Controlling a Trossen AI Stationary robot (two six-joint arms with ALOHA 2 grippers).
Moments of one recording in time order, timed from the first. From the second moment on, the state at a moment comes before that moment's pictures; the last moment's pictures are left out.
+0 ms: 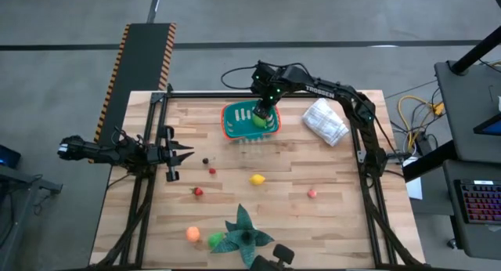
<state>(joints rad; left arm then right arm) -0.18 0.17 0.03 0.38 -0.24 0.40 -0.52 2.11 1.94 -0.98 -0.10 -0.02</state>
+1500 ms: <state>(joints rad) -0.18 0.18 0.03 0.38 -0.24 0.40 -0.06 1.08 1.32 -1.38 -0.05 0.47</state>
